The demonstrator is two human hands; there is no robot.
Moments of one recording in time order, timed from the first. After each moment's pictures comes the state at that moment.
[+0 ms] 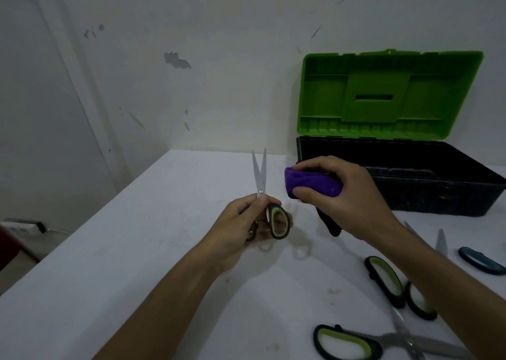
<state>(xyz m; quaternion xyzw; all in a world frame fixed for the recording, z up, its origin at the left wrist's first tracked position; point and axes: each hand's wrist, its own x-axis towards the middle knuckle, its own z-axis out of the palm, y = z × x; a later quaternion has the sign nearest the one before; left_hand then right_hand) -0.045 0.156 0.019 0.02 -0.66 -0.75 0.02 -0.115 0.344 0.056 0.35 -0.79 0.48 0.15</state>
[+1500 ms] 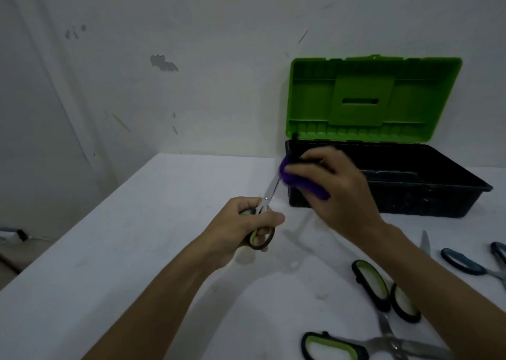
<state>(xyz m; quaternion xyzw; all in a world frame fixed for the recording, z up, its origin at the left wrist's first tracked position) -0.055 0.165 0.040 -0.03 -0.73 -0.69 -0.01 -0.148 0.352 0.046 0.45 -0.76 0.23 0.41</state>
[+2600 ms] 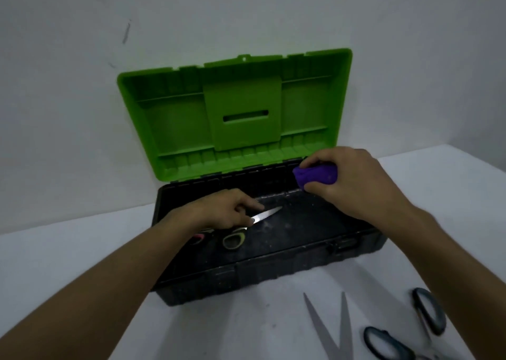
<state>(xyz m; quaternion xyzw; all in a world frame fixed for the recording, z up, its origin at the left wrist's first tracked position) -0.365 0.285 0.047 -0.26 -0.92 -0.24 -0.19 -0.298 0.529 0.102 0.10 -0.94 0.28 0.16</state>
